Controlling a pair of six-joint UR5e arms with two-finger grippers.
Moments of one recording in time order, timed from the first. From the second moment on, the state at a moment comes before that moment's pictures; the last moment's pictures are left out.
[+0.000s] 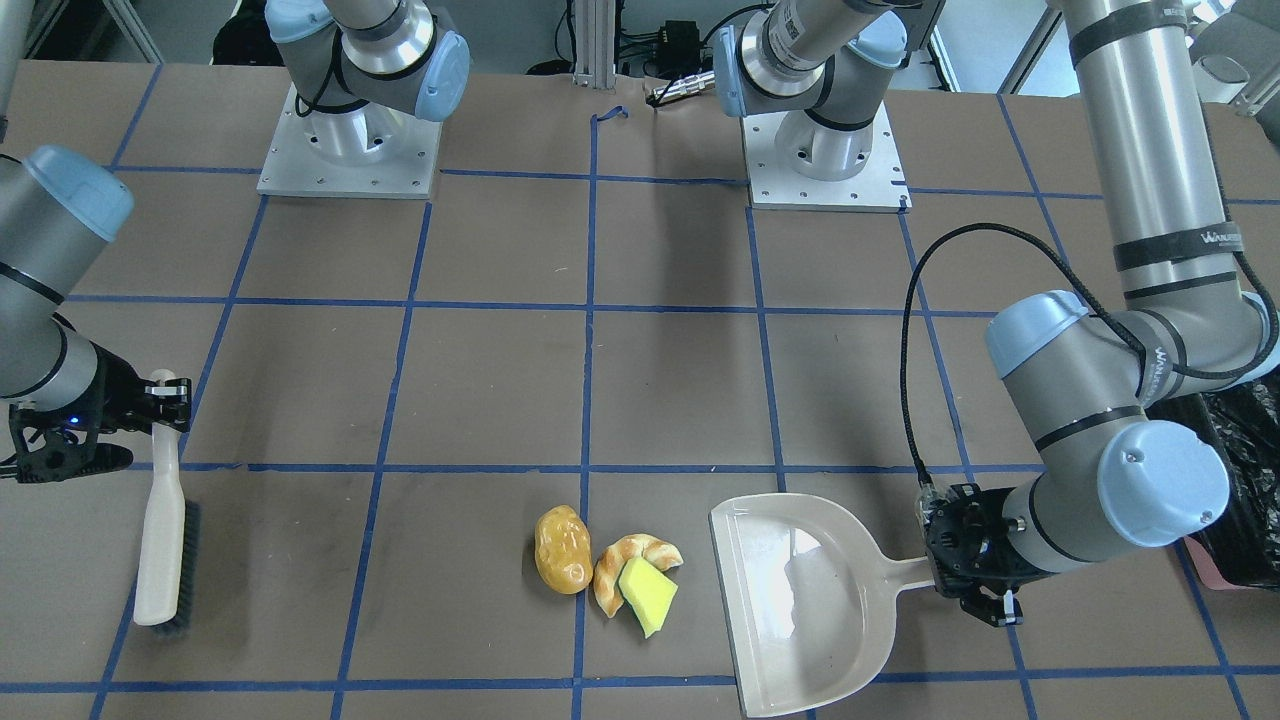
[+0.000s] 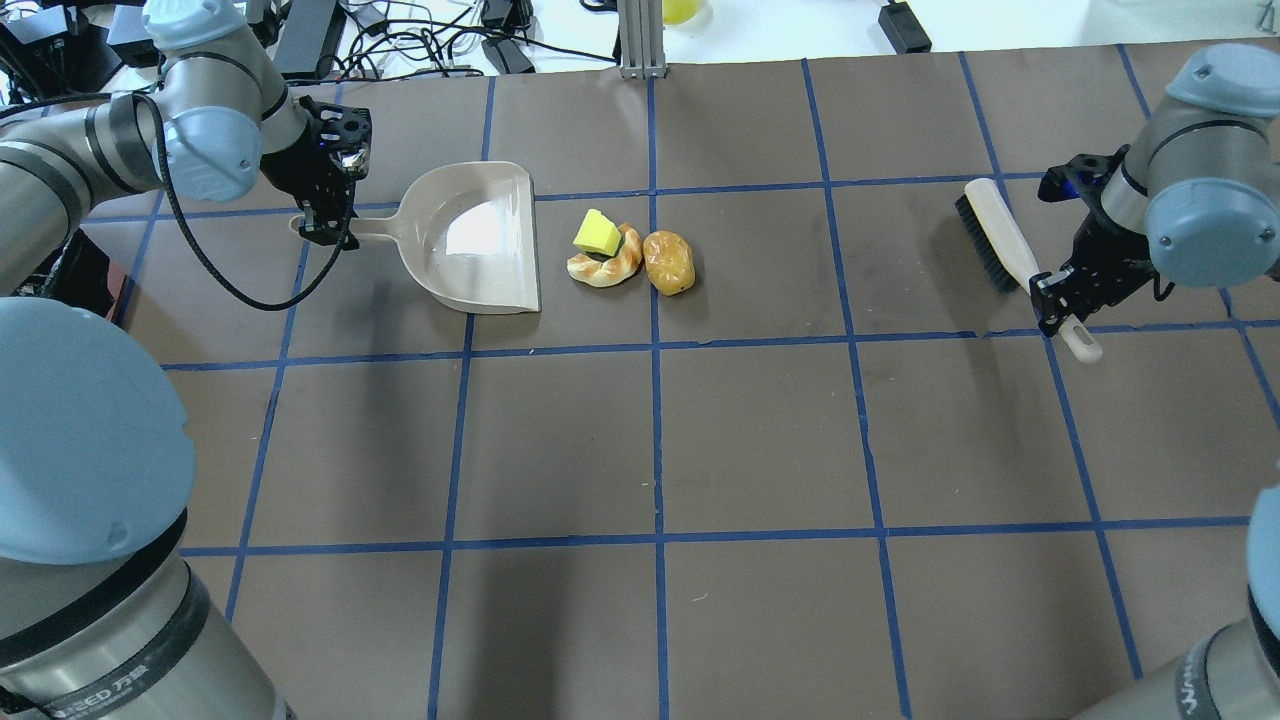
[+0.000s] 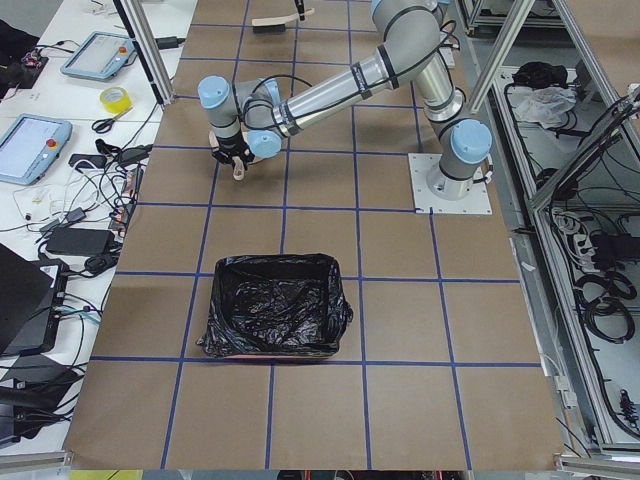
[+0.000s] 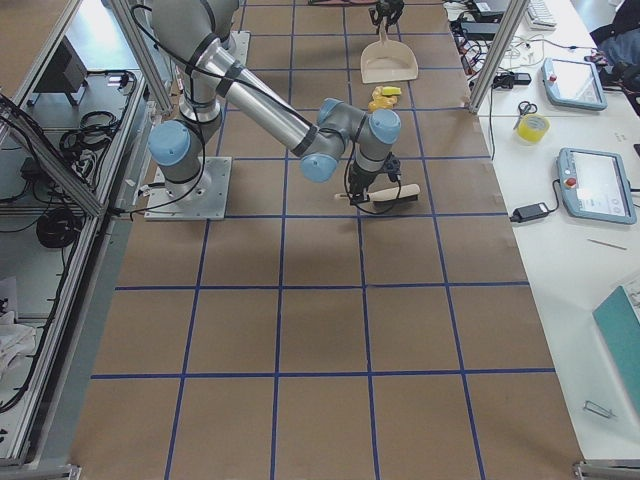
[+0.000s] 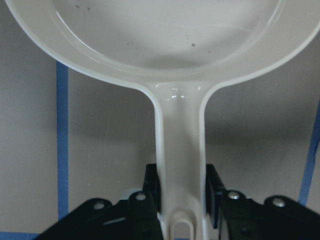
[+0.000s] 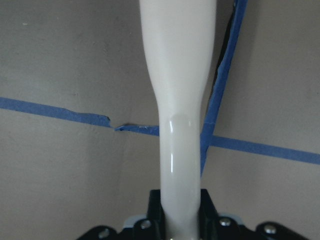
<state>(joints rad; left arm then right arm) -1.36 -2.17 -1.42 -1.17 1.55 1.67 1.19 -1.23 1.81 -2.01 -1.63 -0.57</state>
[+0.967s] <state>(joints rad) -1.41 -2.18 -1.41 -1.16 1.62 1.65 1.55 -1.25 1.74 -1.86 -1.48 0.05</state>
